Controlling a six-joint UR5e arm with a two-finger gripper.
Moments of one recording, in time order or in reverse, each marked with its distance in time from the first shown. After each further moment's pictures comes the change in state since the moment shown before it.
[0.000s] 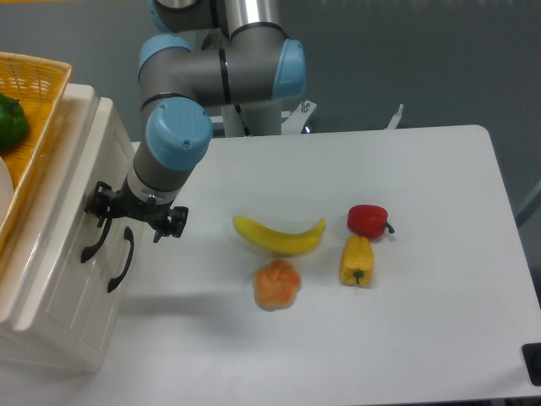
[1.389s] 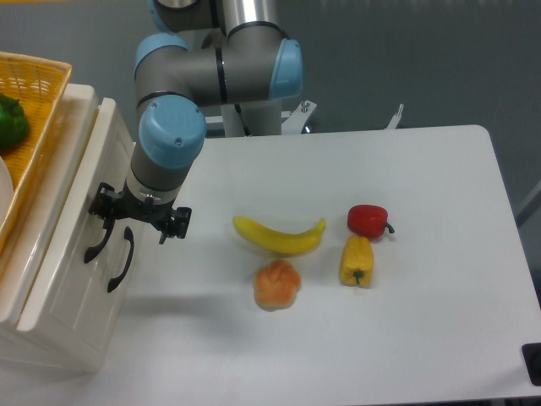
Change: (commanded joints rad) arm -0.009 -0.002 0.012 0.000 0.084 0.008
